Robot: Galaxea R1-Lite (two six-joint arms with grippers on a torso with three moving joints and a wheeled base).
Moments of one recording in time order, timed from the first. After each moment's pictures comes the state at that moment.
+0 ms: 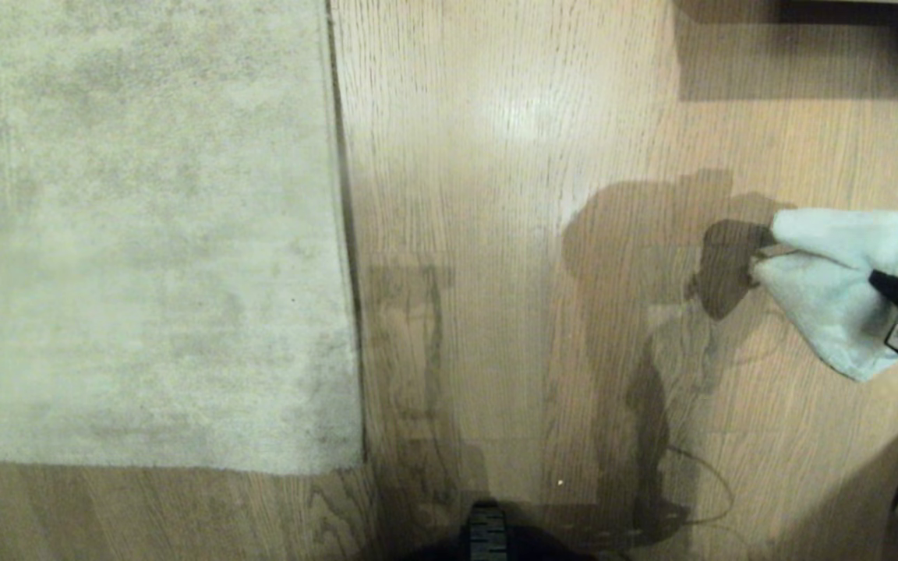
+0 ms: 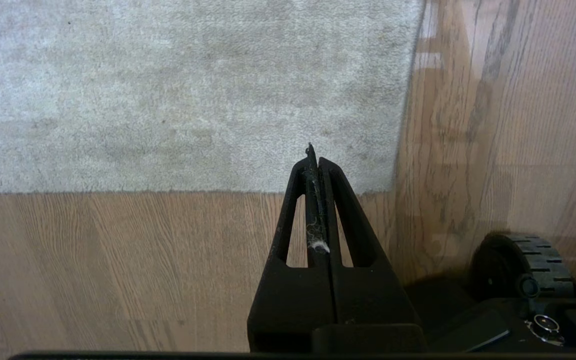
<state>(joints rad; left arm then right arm) 0.00 0.00 0.00 0.00 -0.01 -0.02 -0.14 1.27 -0.42 -0.84 0.06 0.02</state>
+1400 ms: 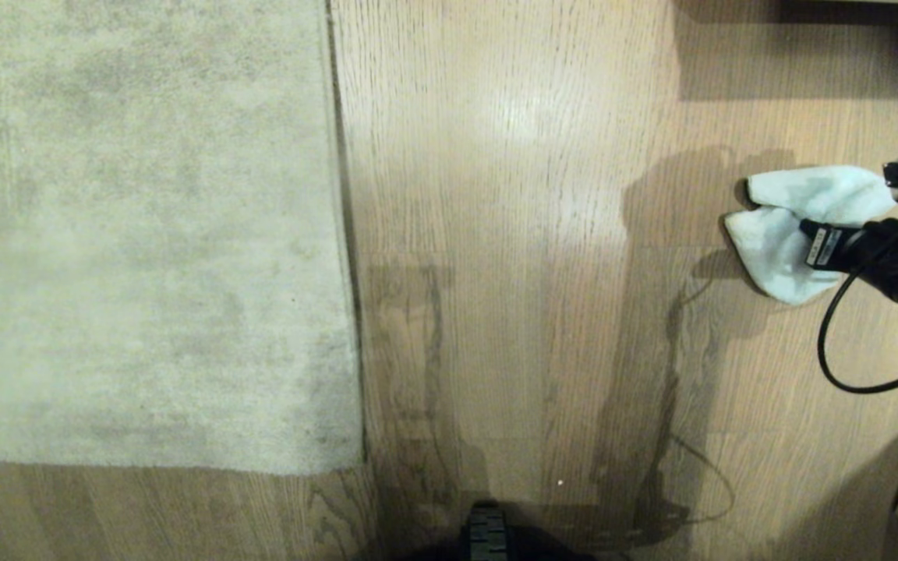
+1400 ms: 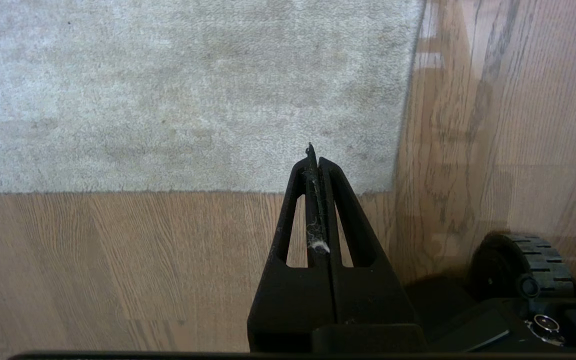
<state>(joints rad) 0.00 0.00 0.00 0.00 -0.01 -0.02 -0.22 1.77 -0.87 -0.89 0.09 0.01</state>
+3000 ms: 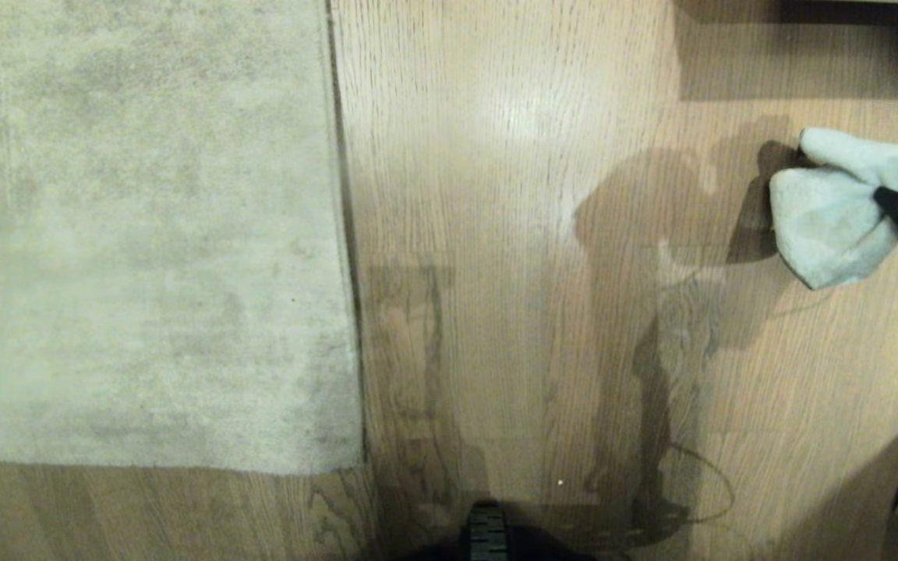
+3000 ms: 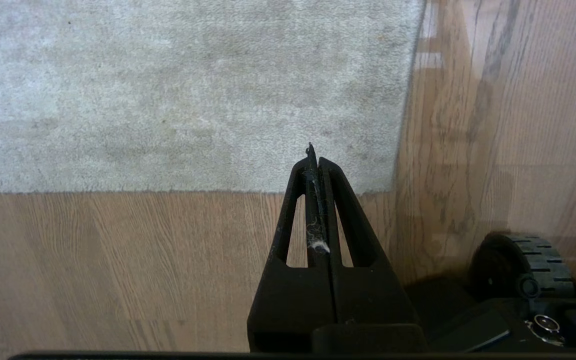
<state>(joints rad) 0.00 0.00 0.00 0.00 -0.01 -0.02 -0.33 1.44 -0.74 -0.81 0.11 0.02</state>
